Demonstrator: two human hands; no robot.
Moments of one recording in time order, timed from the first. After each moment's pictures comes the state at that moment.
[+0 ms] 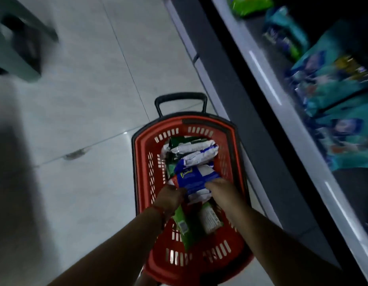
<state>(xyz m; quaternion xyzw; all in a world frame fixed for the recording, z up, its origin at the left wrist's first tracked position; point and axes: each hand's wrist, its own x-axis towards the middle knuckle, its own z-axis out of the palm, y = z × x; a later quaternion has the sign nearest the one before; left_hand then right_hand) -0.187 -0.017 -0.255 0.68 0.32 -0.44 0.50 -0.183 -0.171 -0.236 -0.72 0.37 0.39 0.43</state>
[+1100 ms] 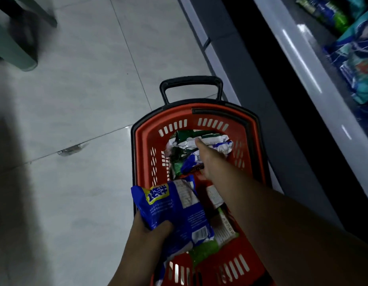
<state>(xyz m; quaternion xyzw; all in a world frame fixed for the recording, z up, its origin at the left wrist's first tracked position) -0.251 0.034 -0.243 0.56 0.41 -0.30 0.65 -0.098 -0.116 -0.341 -0.53 0.56 0.34 0.53</state>
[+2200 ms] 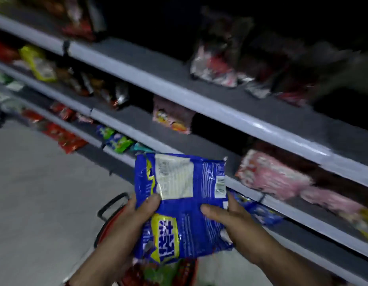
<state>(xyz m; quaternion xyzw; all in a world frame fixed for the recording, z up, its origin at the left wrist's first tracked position) -0.243 -0.043 0.287 0.62 0.00 -0.35 0.71 -0.370 -0.193 0.285 -0.52 0.35 -0.03 0.78</state>
